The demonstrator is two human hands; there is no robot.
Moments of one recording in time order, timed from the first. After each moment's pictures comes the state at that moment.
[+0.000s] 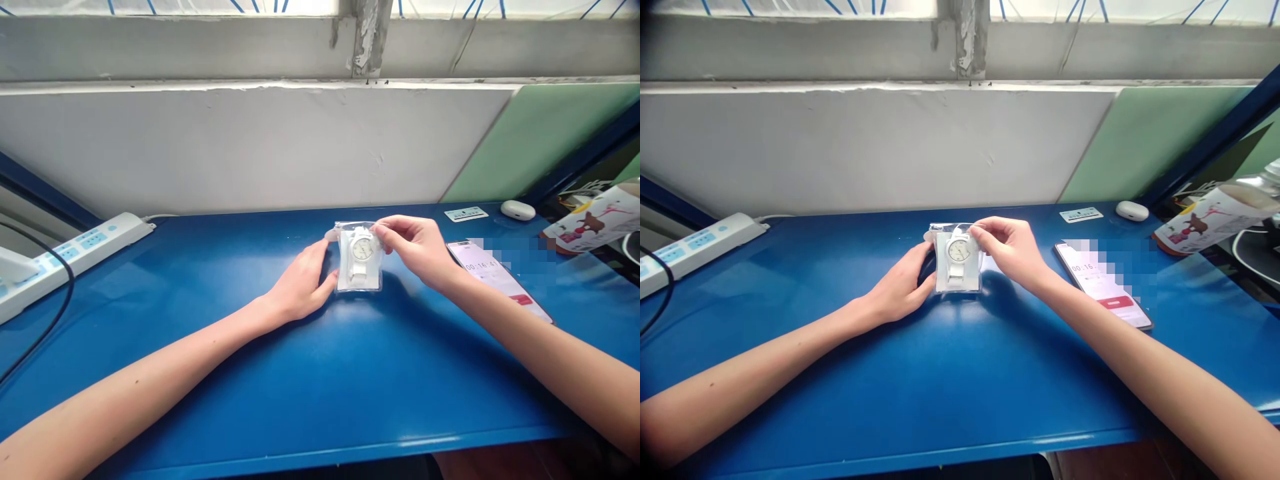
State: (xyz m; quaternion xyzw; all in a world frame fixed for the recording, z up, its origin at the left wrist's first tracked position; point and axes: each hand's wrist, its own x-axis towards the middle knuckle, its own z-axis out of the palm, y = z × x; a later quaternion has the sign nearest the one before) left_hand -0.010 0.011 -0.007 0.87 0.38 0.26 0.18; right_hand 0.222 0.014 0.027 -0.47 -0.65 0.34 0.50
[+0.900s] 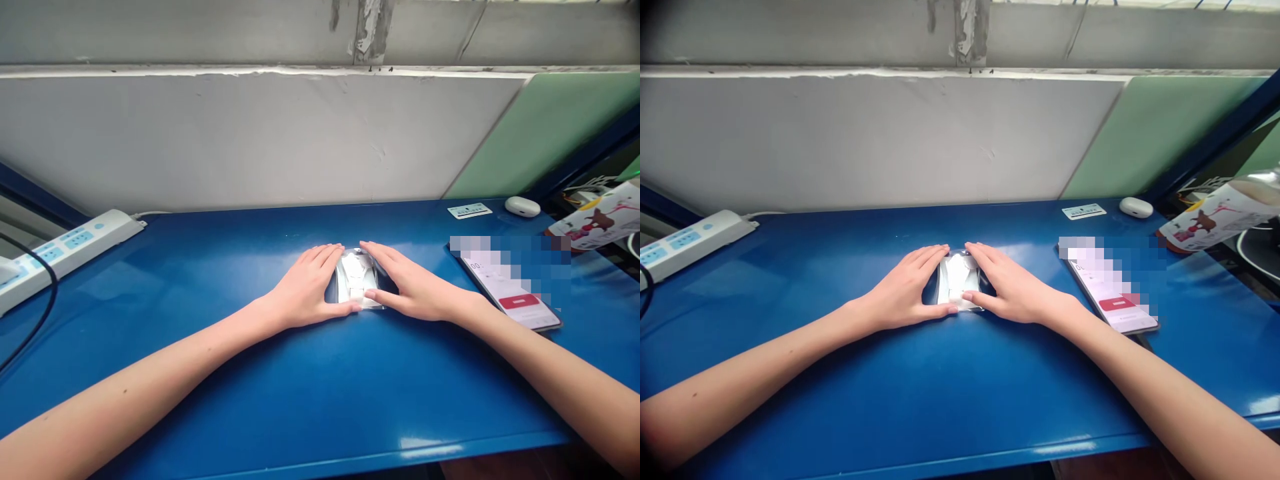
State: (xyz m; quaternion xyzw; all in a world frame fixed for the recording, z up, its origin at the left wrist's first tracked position) left_hand -0.007 0.007 -0.003 0.92 0.36 0.14 0.11; right_hand 0.241 -0.011 -0.004 -0.42 -0.88 0.17 0.18
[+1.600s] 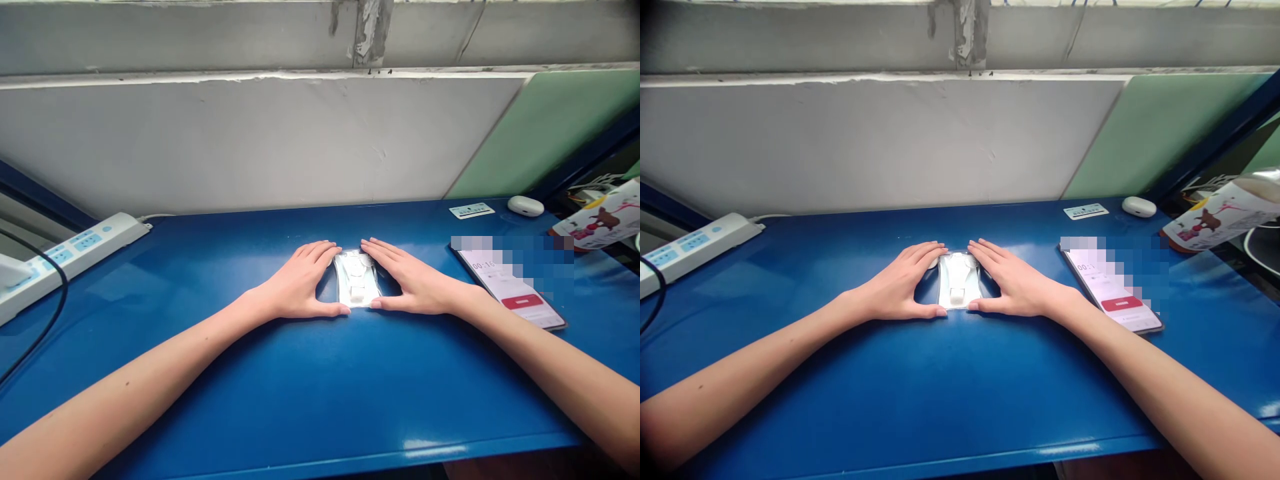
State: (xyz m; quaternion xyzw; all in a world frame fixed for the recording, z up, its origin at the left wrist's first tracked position) left_hand -0.024 0.023 0.000 0.93 0.32 0.13 0.13; right_hand 0.252 0.003 -0.009 -0.40 -0.90 0.14 0.14
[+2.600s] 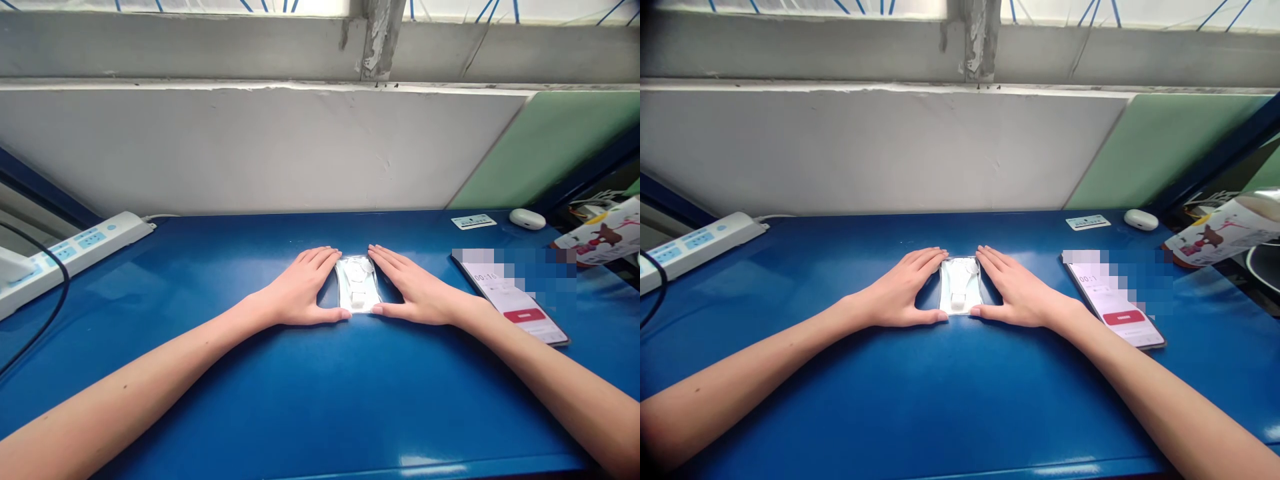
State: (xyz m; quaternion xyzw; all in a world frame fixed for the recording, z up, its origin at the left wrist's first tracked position) left_hand -0.025 0.022 0.000 0.93 0.33 0.12 0.12; right_hand 0.253 0.002 -0.010 -0.42 -0.90 0.12 0.09
